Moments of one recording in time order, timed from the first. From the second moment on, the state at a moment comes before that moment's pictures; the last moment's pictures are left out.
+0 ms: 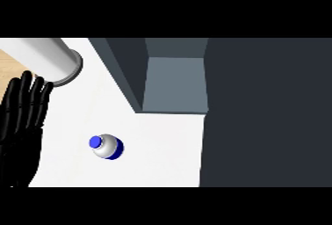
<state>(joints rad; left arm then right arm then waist) 0.02 0.10 -0.01 -2.10 0.00 0.00 0.00 -0.04 -0.07 0.01 -2.10 0.00 -0.01 -0.05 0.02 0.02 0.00</state>
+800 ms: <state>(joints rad) 0.43 0.04 -0.09 -2.38 0.27 -0.10 0.11 0.38 -0.12 0.09 -2.40 -0.16 0.13 0.13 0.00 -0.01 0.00</state>
